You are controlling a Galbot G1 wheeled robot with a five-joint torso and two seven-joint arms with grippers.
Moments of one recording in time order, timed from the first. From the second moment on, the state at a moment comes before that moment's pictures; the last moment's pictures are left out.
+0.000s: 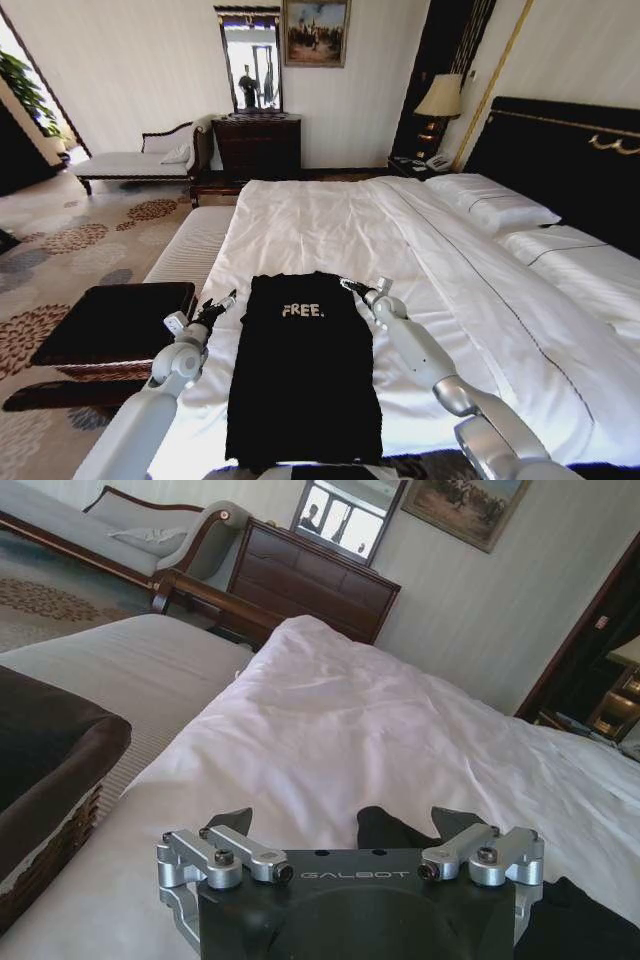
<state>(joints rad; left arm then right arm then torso) 1.19 -1.01 -0.43 -1.81 -1.00 0.20 -0.26 -0.53 1.26 0.07 0.92 0.94 -0.23 -0.03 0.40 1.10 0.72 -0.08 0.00</state>
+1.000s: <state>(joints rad) 1.03 -1.04 -0.36 -1.62 -1.13 0.24 -0.23 -0.54 1.26 0.06 0.89 0.96 -0.23 -0.07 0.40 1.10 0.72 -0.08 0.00</state>
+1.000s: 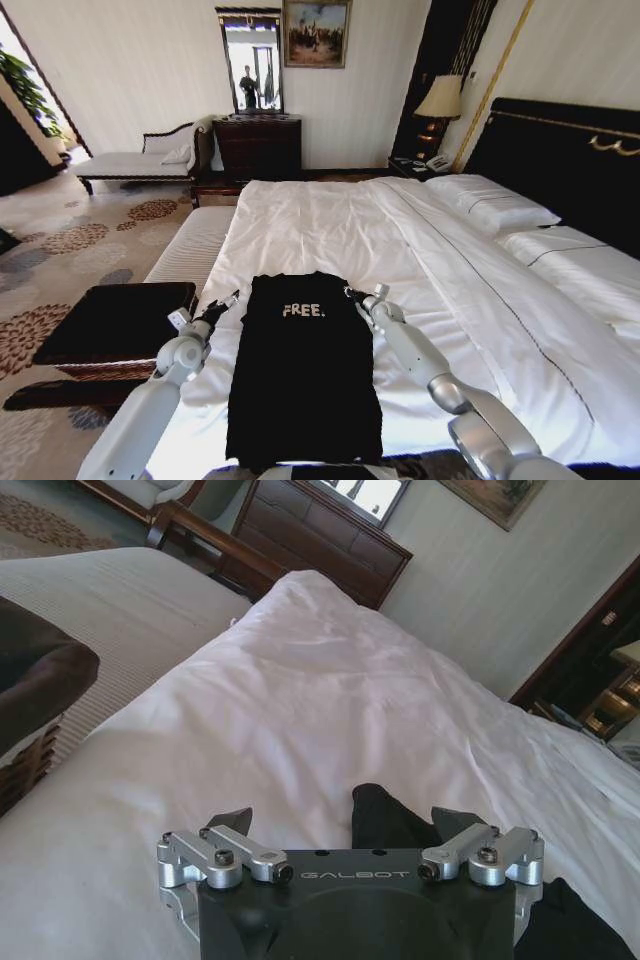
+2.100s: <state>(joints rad) 0.51 -1.20 0.00 -1.00 -1.00 0.22 -0.09 -0.54 1.27 0.08 0.89 0.98 -0.24 -0.02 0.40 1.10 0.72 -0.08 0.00</state>
